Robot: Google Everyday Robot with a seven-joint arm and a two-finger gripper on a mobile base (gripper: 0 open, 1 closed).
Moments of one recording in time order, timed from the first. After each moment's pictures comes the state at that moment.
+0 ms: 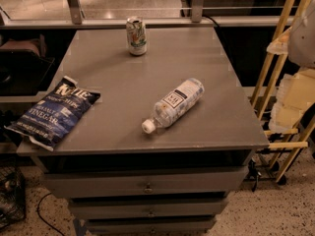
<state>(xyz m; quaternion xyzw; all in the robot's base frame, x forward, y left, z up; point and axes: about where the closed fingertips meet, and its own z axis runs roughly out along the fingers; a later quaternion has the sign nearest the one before) 0.438 -0.217 0.976 -0.60 0.78 -0.03 0.16</state>
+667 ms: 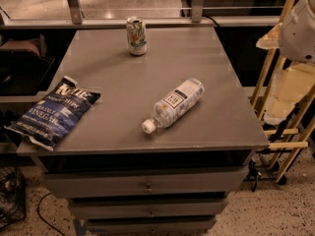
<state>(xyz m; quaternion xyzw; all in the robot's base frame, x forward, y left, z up) 0.460 -0.209 0.973 -0.64 0.75 -0.03 0.17</state>
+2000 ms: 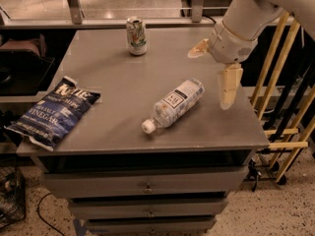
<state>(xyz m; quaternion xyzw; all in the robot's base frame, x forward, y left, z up) 0.567 -0.132 0.892 -0.82 0.56 0.03 0.15</state>
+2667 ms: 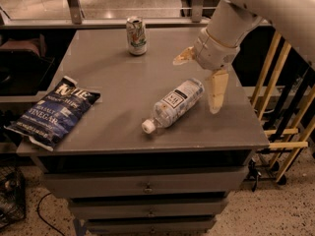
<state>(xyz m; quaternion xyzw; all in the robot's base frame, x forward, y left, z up) 0.570 -0.101 0.871 -0.85 0.50 0.05 0.15</state>
